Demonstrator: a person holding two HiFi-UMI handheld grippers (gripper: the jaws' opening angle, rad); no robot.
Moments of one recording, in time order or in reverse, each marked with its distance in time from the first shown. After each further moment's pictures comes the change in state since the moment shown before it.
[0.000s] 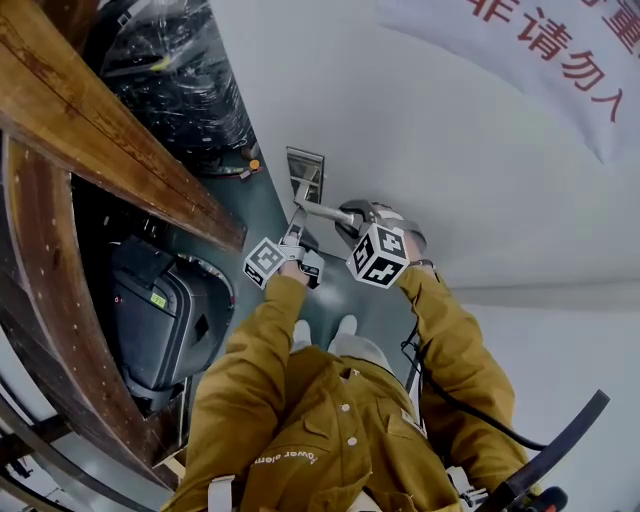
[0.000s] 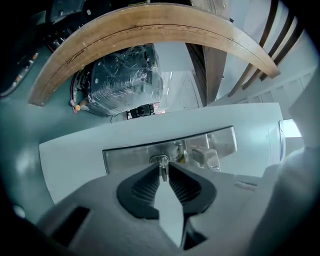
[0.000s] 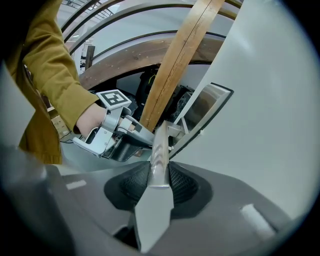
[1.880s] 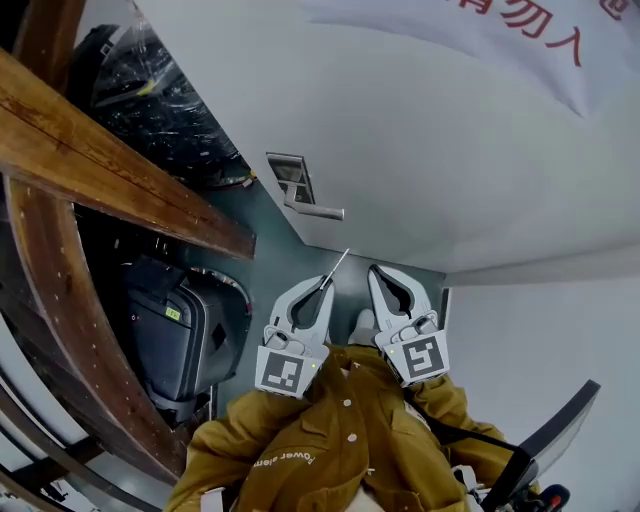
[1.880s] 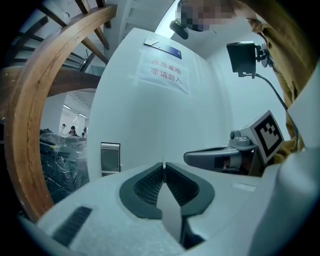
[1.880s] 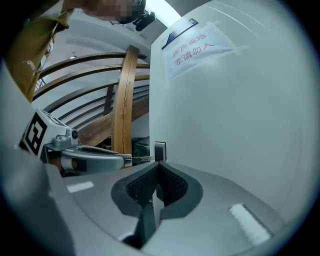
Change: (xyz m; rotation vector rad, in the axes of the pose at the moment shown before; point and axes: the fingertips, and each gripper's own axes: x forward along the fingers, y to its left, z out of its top) left arm -0.128 -0.231 -0.114 1.328 0.290 -0.149; right arm -0.194 0.045 0.023 0.811 -0.536 -0.446
